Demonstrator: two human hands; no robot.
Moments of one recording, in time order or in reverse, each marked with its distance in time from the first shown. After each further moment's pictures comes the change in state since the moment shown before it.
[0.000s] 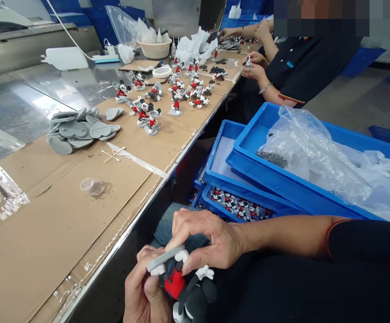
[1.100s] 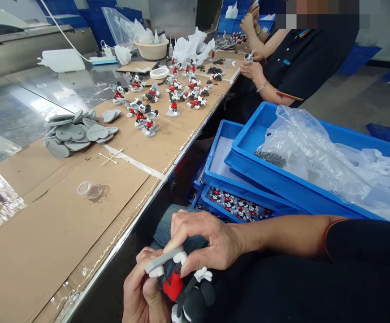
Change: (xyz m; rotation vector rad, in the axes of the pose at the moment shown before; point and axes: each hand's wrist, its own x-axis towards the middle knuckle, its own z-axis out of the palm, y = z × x) left_hand -0.001 0.010 0.007 0.068 0.095 -0.124; right_hand -0.004 0.002 -0.001 -0.011 -0.034 0.081
